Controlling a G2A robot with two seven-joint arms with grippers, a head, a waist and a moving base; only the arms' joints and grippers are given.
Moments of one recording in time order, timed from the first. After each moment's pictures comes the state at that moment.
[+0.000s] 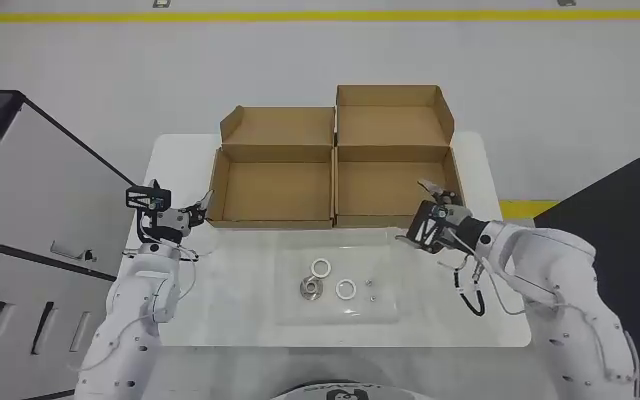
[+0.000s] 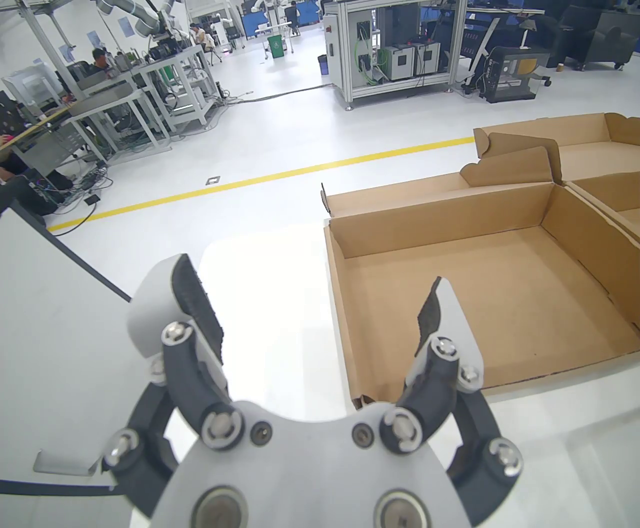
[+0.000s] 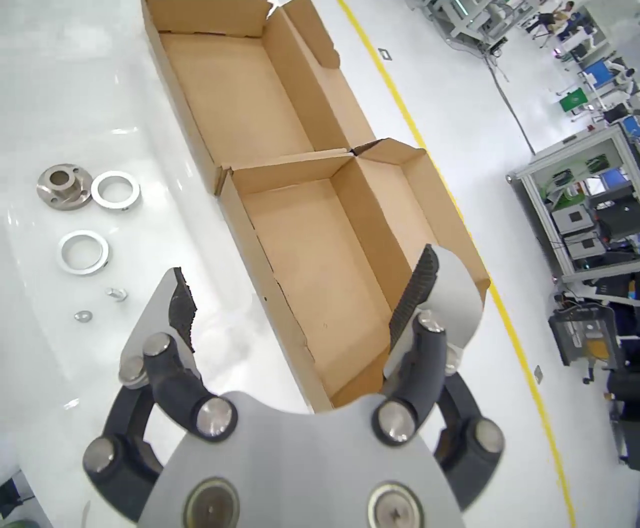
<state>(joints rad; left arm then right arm) 1.73 -1.15 -1.60 -1.80 1.33 0.00 0.00 -1.58 -1.08 1.56 -2.15 -1.36 -0.88 0.60</state>
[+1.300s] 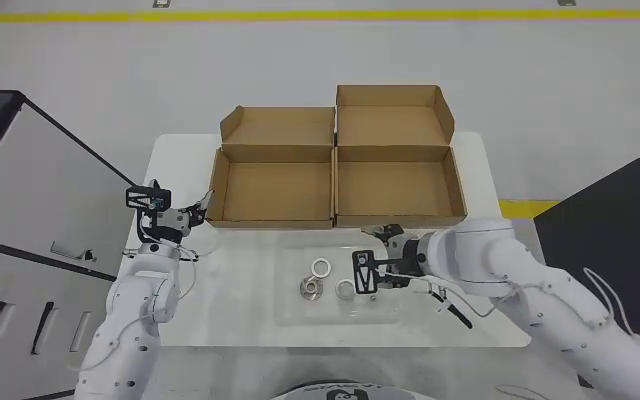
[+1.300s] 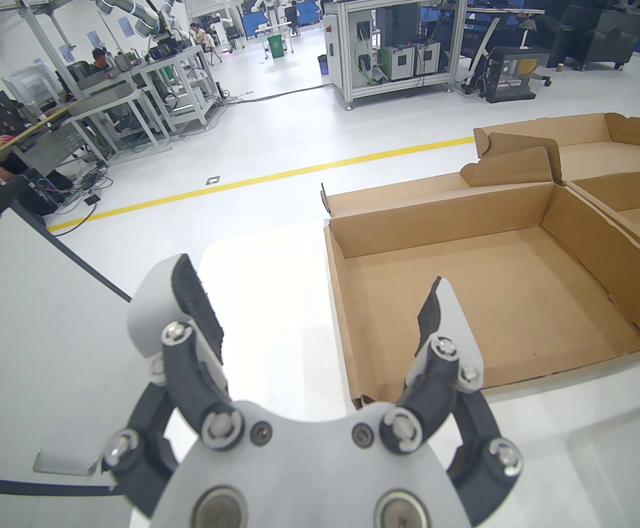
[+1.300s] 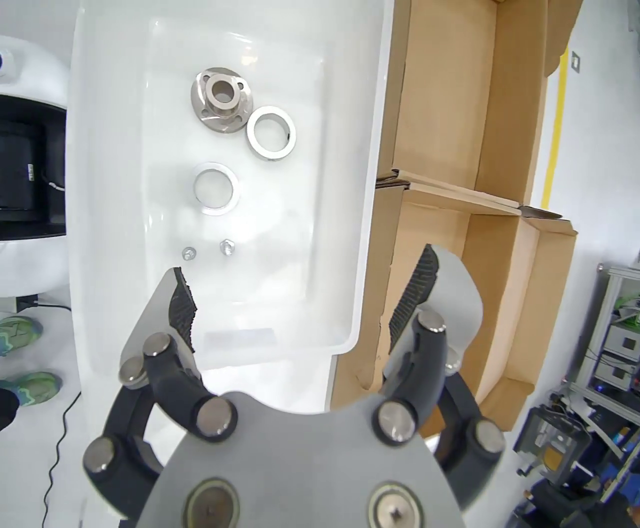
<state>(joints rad) 1.73 -1.15 -1.60 -1.80 1.33 0.00 0.00 -1.13 -0.79 0.89 -2.14 -1.00 -0.79 1.03</state>
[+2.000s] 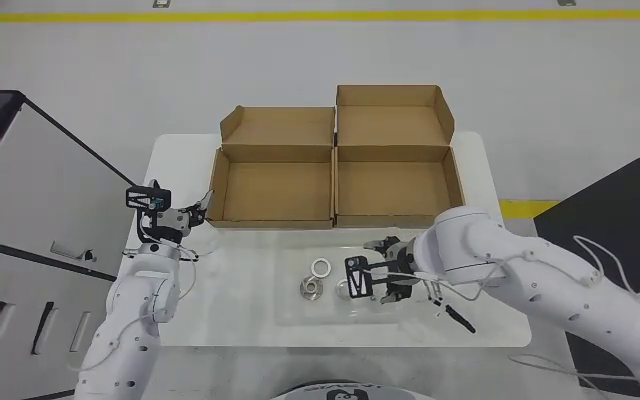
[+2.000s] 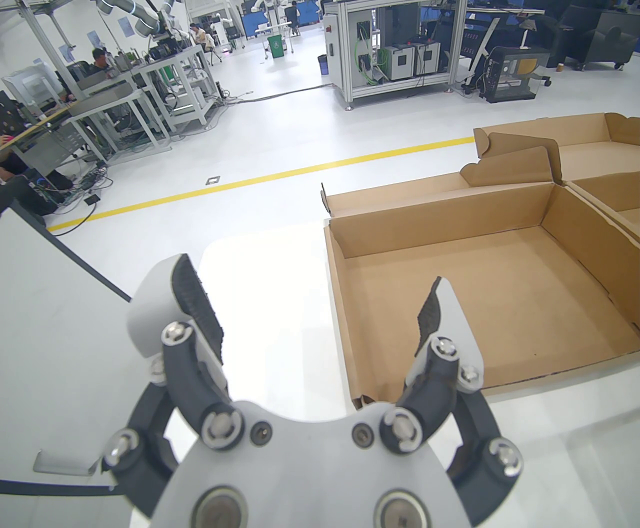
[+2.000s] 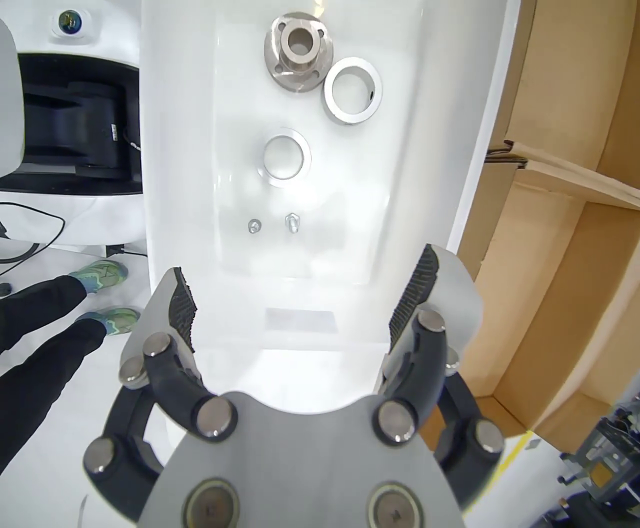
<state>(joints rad) 1.73 -1.15 -1.60 -1.80 1.33 0.00 0.00 -0.76 -0.72 0.48 -2.07 -0.71 -0.63 1.19</state>
